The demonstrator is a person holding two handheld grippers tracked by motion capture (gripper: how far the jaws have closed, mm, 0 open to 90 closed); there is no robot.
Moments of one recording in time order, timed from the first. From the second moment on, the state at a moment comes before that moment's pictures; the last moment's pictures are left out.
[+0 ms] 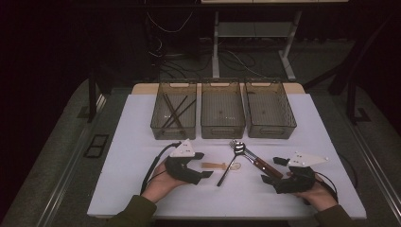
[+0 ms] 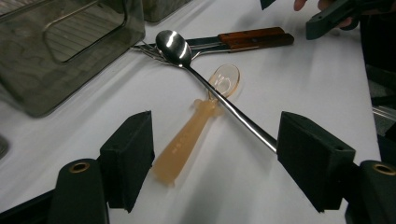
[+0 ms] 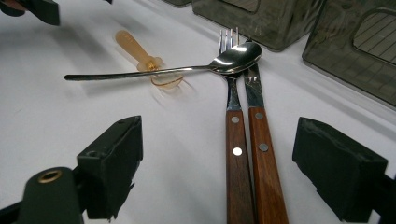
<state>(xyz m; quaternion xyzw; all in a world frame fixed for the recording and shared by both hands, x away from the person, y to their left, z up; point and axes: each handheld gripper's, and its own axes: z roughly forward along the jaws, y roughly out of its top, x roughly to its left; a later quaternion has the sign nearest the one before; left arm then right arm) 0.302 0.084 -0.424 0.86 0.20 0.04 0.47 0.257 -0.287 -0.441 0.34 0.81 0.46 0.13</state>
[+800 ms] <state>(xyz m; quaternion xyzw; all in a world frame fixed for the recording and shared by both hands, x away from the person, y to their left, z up) 0.295 0.037 -0.449 0.89 0.19 -0.02 0.41 0.257 -0.287 -0.440 0.34 0.81 0.46 0.13</state>
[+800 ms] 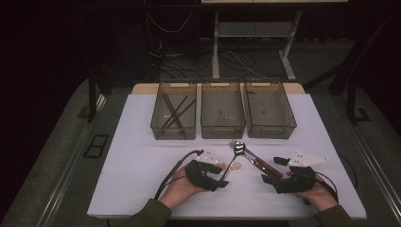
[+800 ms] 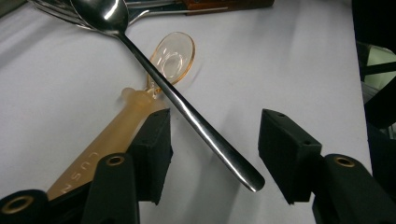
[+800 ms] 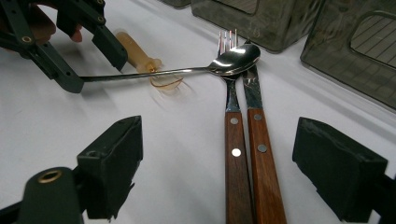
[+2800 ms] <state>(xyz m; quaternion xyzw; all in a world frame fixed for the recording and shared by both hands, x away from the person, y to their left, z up) 0.293 0.047 -0.441 0.89 0.23 0.04 0.39 0.278 -0.283 -0.430 0.37 0.80 0.45 0.12</state>
